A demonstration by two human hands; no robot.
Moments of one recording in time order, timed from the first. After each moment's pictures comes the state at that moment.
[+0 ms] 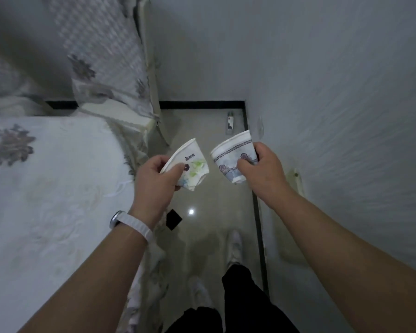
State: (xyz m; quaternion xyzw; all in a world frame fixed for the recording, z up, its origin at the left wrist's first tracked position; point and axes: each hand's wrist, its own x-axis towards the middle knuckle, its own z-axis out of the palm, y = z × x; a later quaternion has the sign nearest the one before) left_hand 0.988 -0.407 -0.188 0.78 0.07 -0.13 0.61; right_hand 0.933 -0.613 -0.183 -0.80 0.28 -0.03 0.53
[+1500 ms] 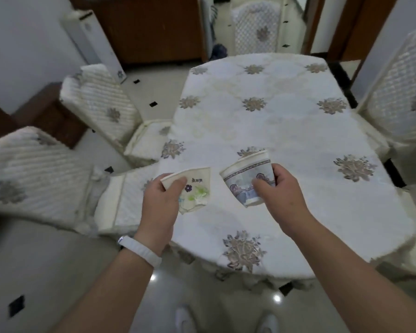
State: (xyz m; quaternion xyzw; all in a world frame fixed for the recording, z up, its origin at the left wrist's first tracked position) left_hand 0.698 -0.239 -0.017 0.42 0.58 0.48 0.50; right_hand 0.914 -0.285 -0.026 -0.65 -0.39 0.40 0.51
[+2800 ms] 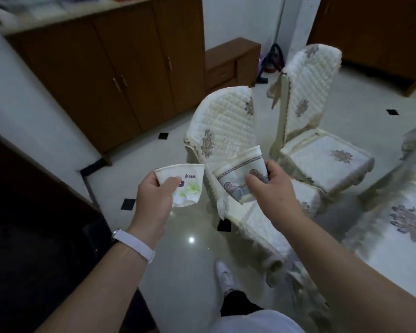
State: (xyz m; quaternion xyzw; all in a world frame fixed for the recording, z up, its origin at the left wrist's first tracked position) left_hand 0.119 -0.187 -0.041 0.16 0.68 0.65 0.30; right_hand 0.304 -0.073 -0.034 -0.47 -0.62 0.54 0.32
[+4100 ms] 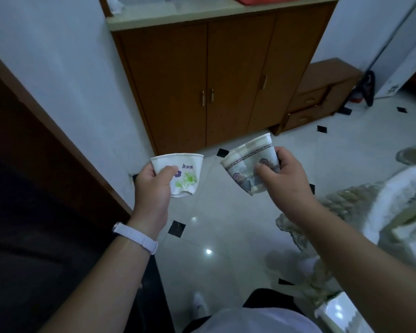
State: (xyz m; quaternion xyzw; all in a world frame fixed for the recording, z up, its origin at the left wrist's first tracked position) left_hand -0.401 -0.152 -0.041 0.03 0.64 0.73 0.22; right_hand -0.242 0.013 -0.016 -0.37 -0.73 0.51 0.26
